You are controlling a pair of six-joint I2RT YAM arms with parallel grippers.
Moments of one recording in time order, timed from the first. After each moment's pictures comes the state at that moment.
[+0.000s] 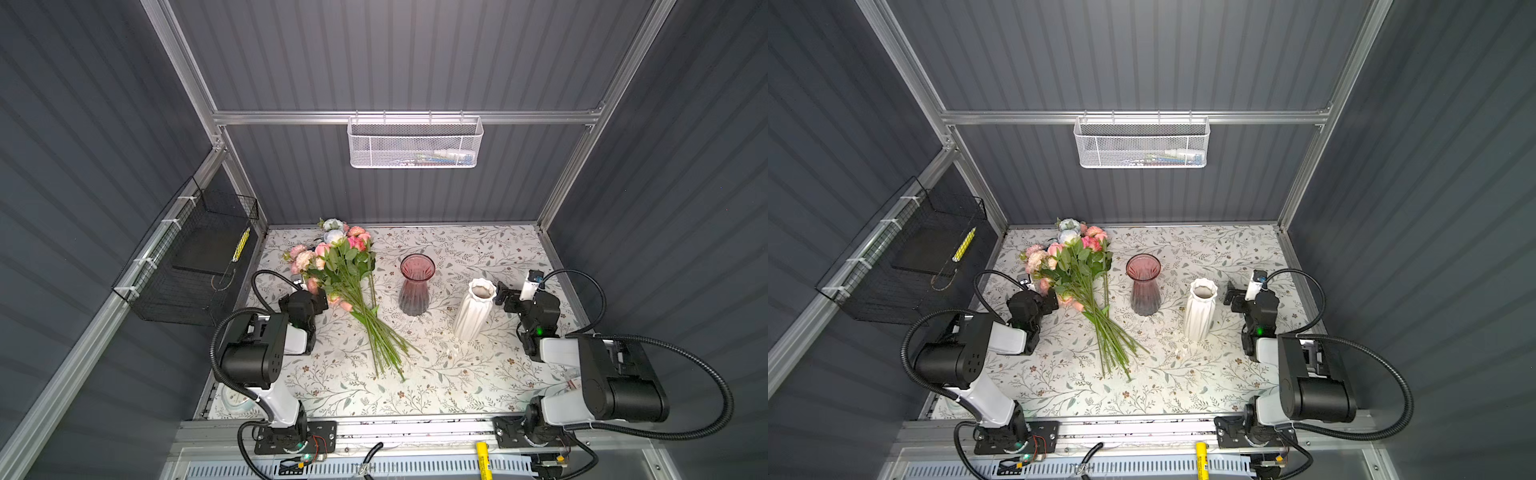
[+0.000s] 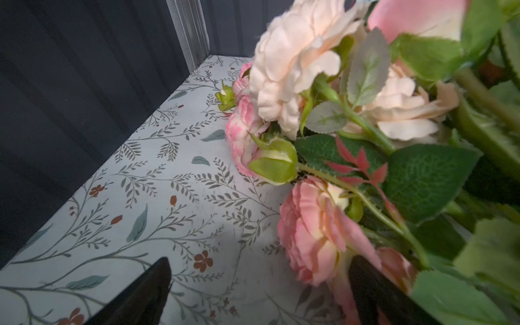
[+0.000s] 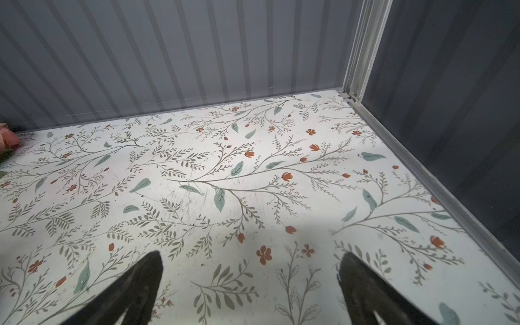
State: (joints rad) left arm -0.07 1.71 0.44 0.86 -0.30 -0.07; right arm -0.08 1.45 0.32 0.87 -0.05 0.07
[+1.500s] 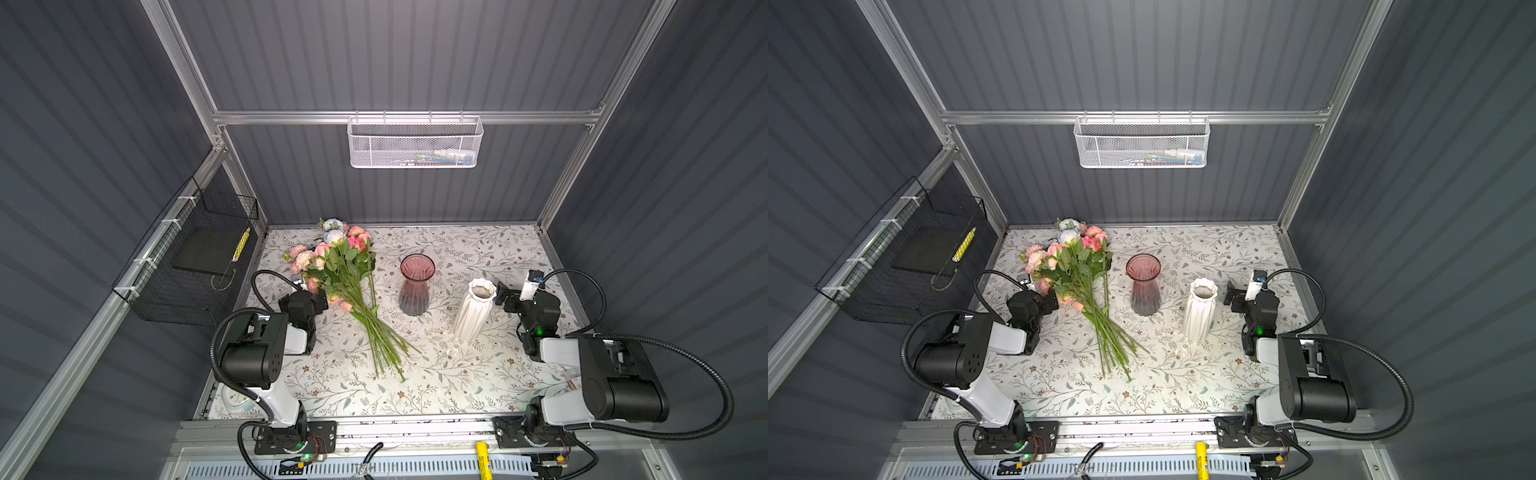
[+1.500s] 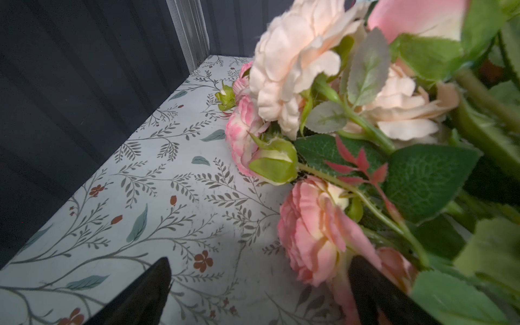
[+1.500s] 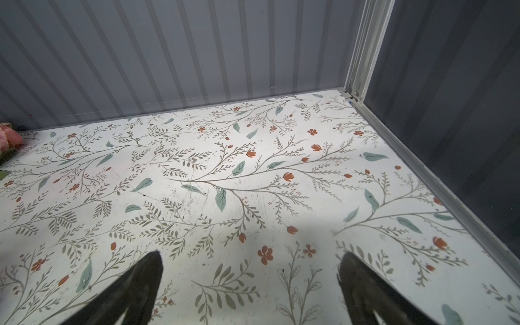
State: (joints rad) left arm -0.07 1.71 0.44 0.86 -0.30 -0.07; right arm -0.09 1.45 0.32 0.87 -0.07 0.07
